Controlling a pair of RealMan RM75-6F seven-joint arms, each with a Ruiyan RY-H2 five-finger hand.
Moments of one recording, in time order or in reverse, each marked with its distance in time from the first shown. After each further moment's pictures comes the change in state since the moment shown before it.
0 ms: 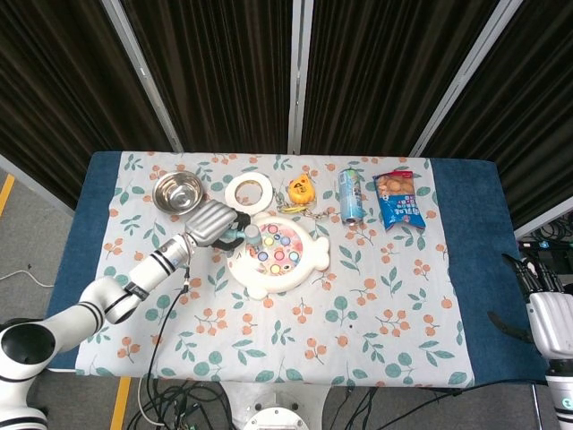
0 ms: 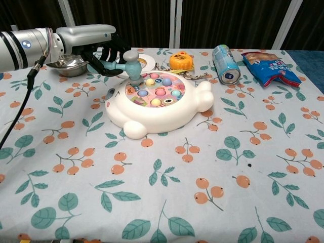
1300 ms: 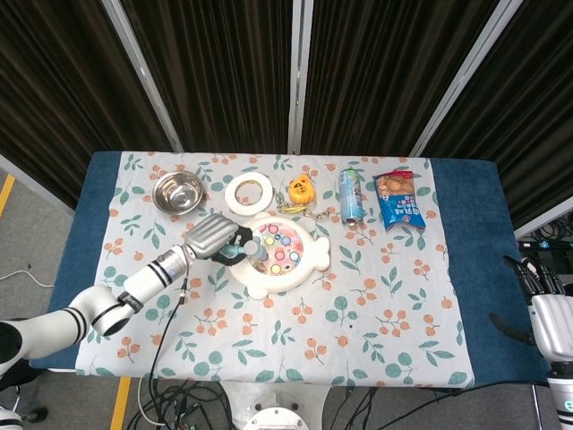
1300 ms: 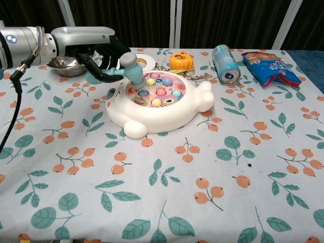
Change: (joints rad) left arm 0.004 0.157 0.007 -0.314 -0.056 -0.070 -0.008; right arm -0.009 -0.009 -0.003 0.027 -0.008 0.007 0.030
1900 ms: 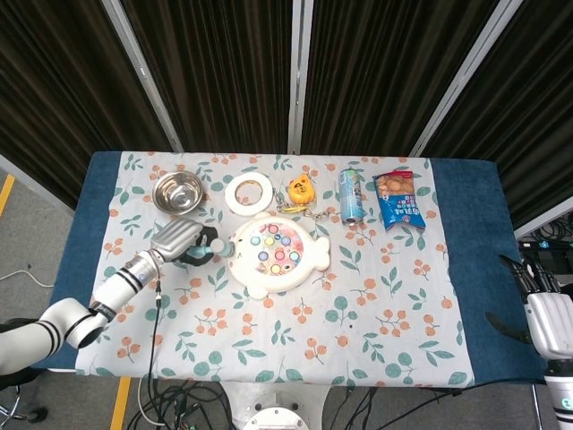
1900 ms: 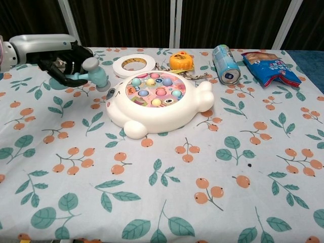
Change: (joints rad) left arm 0.121 0.044 0.043 0.022 -0.058 0.037 0.026; right arm 0.011 -0.003 0.001 0.002 -0.009 -0.010 0.002
